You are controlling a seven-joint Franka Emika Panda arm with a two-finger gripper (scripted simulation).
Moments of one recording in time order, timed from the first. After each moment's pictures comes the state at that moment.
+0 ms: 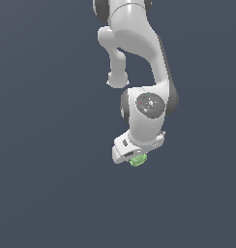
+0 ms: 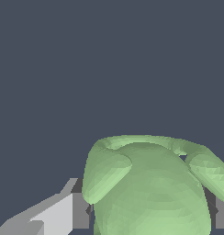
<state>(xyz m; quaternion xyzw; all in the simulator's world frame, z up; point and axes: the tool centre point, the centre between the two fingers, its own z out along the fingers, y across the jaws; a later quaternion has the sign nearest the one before) 0.082 0.076 0.120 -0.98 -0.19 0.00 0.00</state>
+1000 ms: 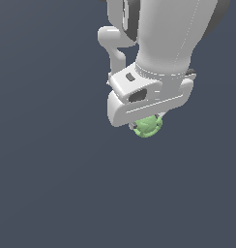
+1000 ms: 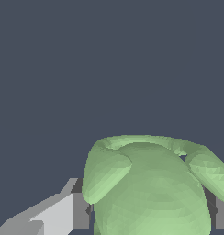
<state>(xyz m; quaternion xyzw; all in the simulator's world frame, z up) 0.084 0.075 0.342 -0.98 -0.19 0.00 0.00</state>
